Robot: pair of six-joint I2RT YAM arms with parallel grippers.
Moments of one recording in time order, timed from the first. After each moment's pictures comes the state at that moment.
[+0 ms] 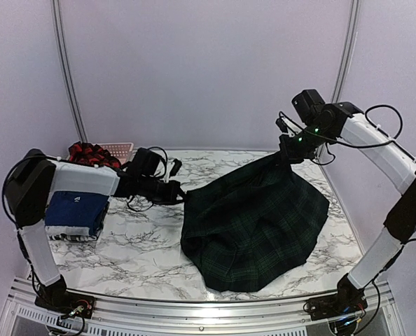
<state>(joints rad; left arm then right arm) -0.64 1.86 1.14 -0.03 0.40 -0.45 0.42 1.61 1.69 -1.09 -0.11 0.23</state>
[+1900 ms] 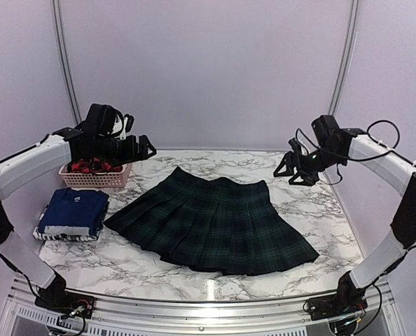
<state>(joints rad) -0.43 1.57 1.37 -0.48 0.16 -0.44 0.19 1.54 1.41 -0.91 -0.52 0.28</state>
